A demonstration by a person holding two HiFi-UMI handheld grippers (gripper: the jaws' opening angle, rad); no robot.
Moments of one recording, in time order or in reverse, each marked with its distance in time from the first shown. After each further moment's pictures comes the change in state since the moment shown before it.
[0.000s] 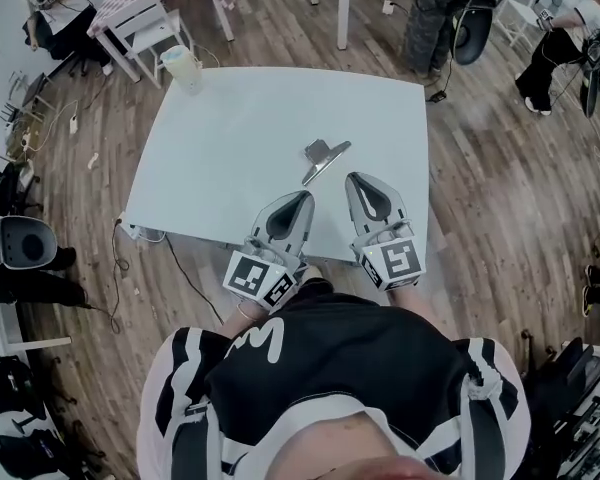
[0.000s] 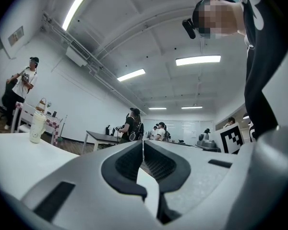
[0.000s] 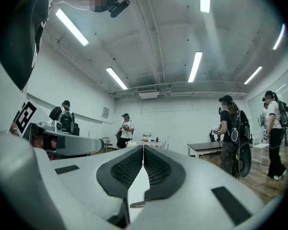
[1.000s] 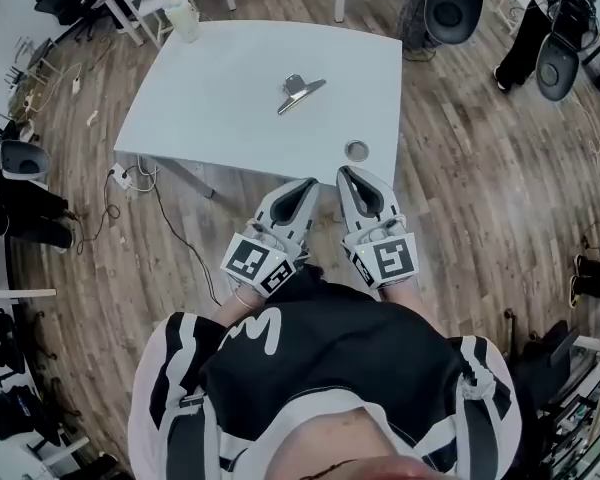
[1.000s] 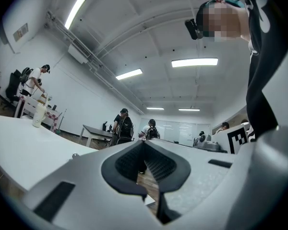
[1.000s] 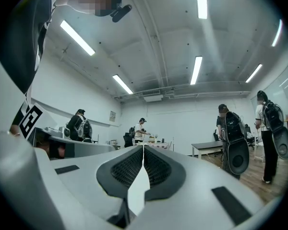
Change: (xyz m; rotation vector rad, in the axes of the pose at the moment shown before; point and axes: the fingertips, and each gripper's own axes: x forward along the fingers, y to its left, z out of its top) left arm -0.070 -0.170 -0.023 -0.062 0.010 -0.009; right arm -0.175 0.053 0.027 0.014 -0.019 0.062
